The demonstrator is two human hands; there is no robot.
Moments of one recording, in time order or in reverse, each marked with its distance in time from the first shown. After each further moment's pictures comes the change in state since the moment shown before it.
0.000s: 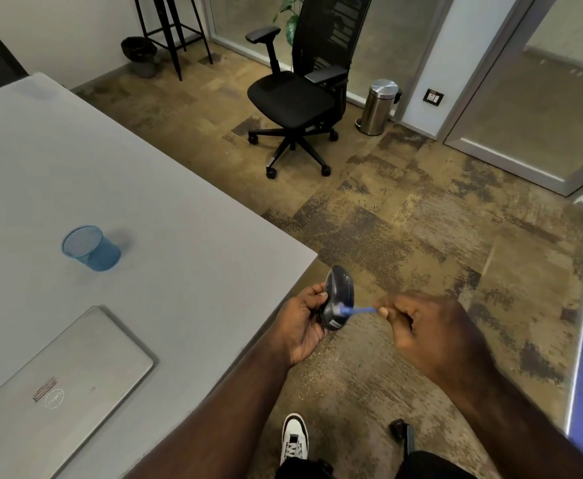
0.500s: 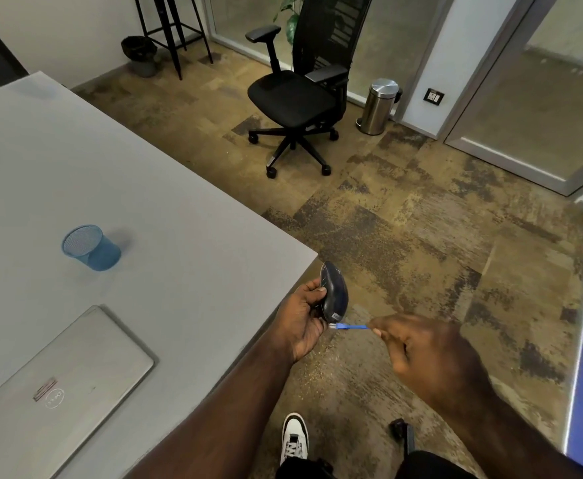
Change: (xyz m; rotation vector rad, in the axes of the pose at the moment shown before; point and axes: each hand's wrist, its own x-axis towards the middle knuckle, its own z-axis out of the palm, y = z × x) left_hand 0.008 0.002 0.003 -0.046 0.131 0.053; right_hand -0.020 0.002 0.012 -0.042 -0.011 -0.071
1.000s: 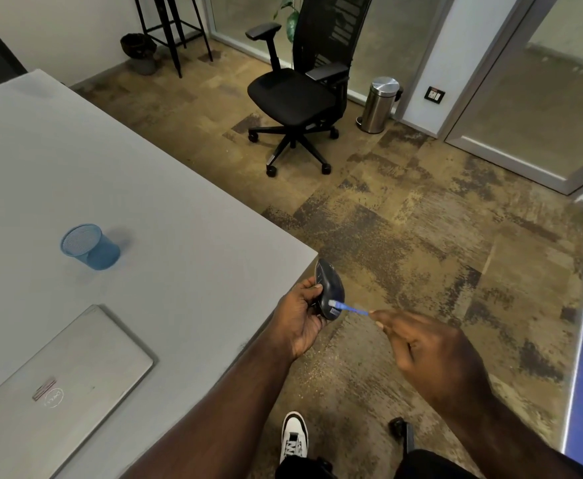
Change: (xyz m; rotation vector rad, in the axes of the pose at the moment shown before) left_hand 0.006 0.001 -0.002 -0.036 0.019 0.011; right_hand -0.003 0.008 0.007 0.055 0.089 -0.047
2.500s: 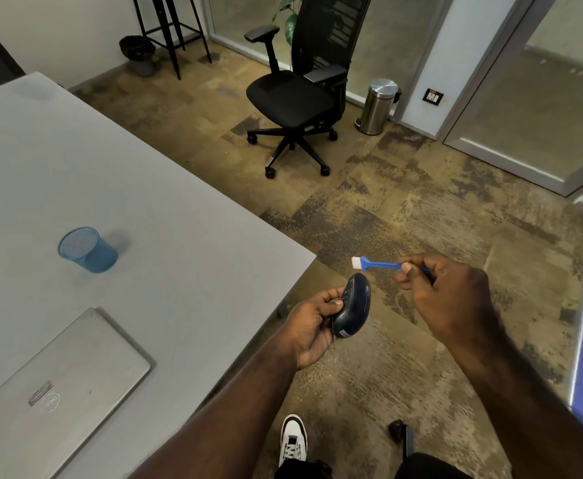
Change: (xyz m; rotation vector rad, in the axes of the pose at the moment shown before) left_hand -0.008 -0.010 0.007 0.206 -0.192 -0.123; right_hand 0.064 0.015 -0.023 0.163 0.165 0.394
